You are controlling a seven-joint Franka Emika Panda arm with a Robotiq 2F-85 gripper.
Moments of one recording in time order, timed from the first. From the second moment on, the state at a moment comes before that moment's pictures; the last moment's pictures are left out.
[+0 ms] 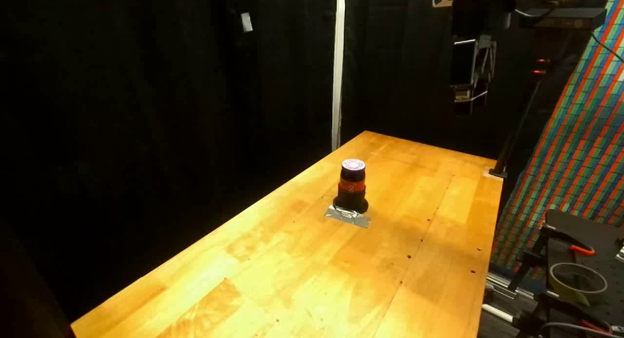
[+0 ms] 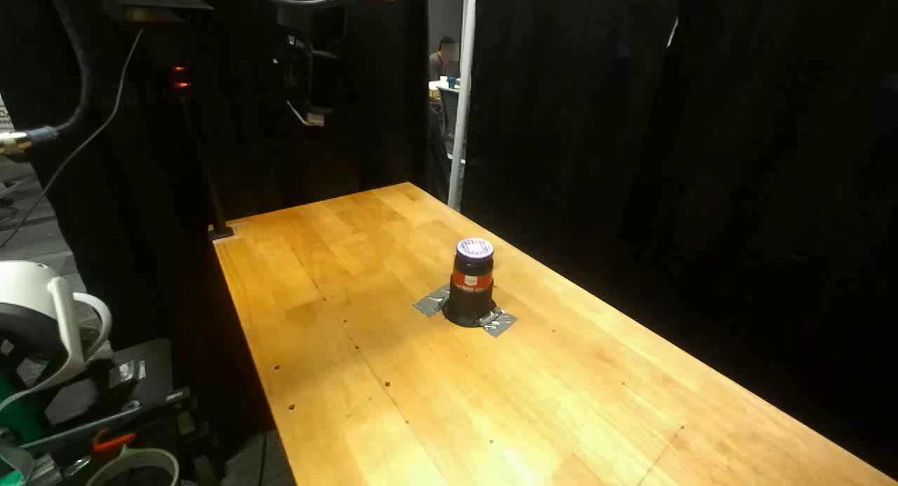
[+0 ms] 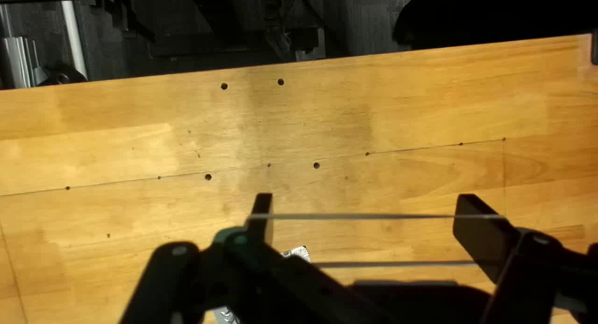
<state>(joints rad) 0.12 -0.20 0.19 -2.11 0.14 1.77 0.29</state>
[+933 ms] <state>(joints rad) 0.09 0.09 0.11 -1.93 0.10 1.87 0.03</state>
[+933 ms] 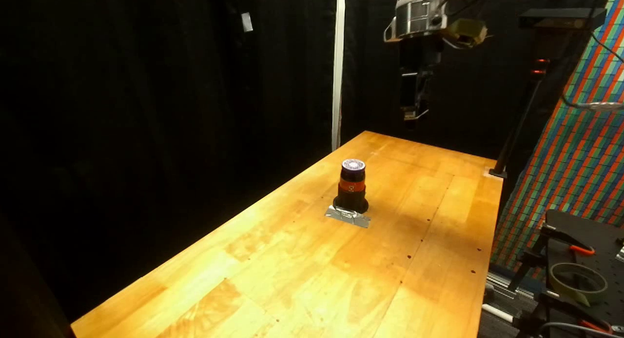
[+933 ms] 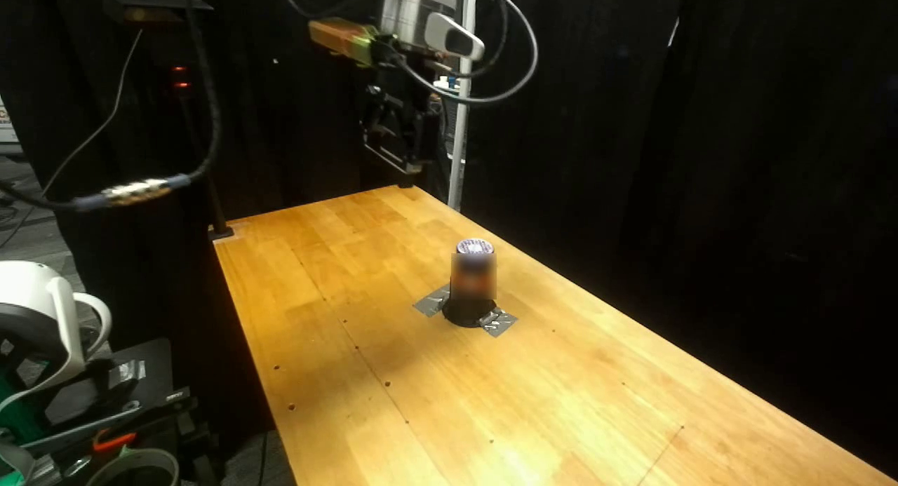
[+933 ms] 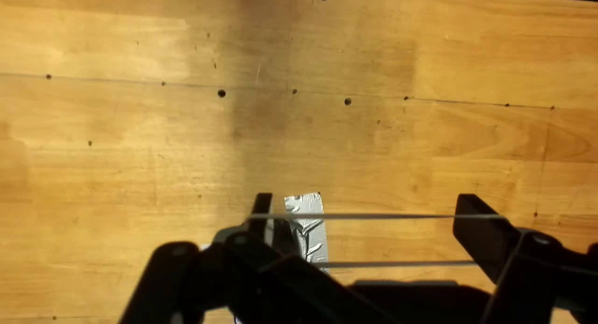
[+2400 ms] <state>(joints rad) 0.08 0.85 0.07 -1.12 0.04 1.71 -0.06</state>
